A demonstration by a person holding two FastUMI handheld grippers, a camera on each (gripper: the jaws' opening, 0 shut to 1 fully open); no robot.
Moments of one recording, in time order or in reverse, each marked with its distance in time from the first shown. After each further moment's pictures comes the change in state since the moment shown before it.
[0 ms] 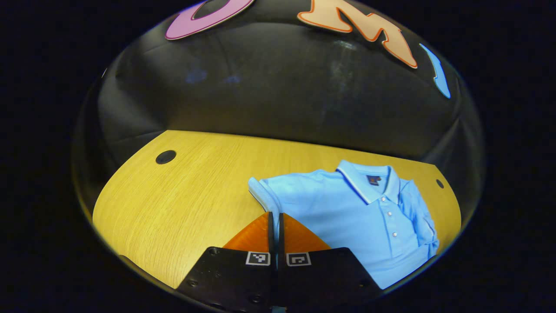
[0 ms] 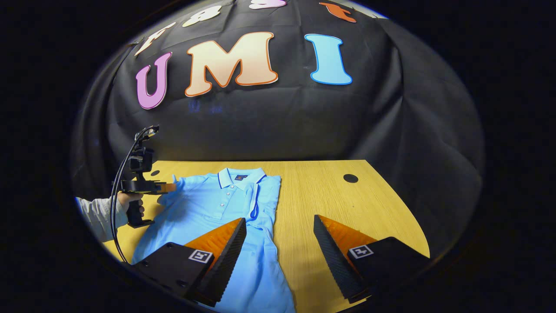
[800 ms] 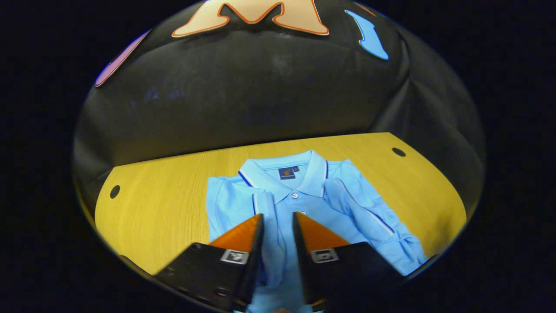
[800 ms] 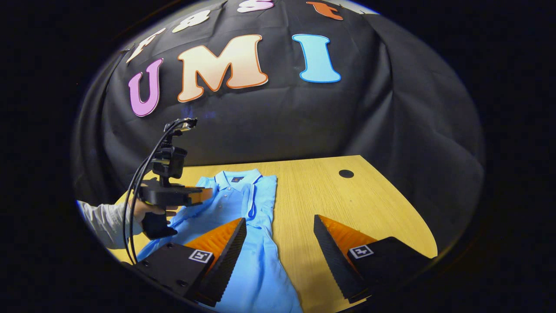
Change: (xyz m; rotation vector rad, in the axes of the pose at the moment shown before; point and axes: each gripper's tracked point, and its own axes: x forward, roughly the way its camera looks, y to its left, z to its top) left arm -0.002 -0.137 -0.017 0.198 0.006 -0.226; right arm 0.002 -0.002 -0.005 0.061 -0.032 -0.028
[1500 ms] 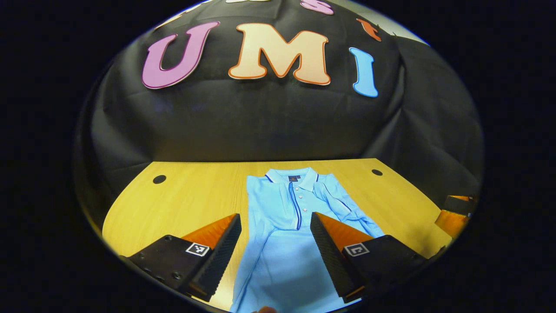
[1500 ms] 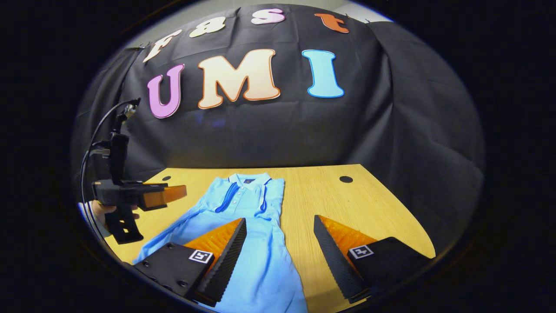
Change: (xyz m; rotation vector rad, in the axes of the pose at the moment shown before) left arm -0.196 0.011 -0.019 -0.056 -0.156 0.084; right arm -0.078 0.009 -0.024 -0.059 -0.067 0.055
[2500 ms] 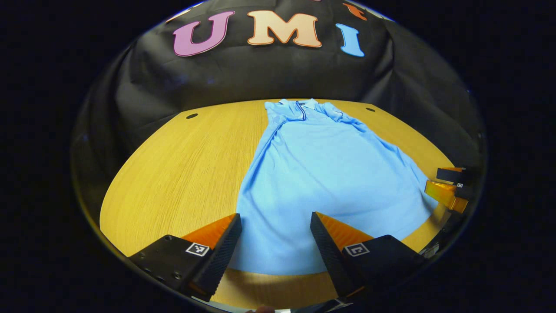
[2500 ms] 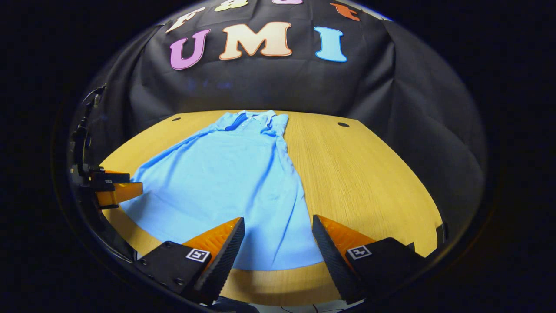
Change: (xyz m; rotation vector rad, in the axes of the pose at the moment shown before) left arm -0.154 0.012 -0.207 0.049 0.265 0.066; right arm -0.088 -0.012 -0.179 -0.094 0.257 -0.025
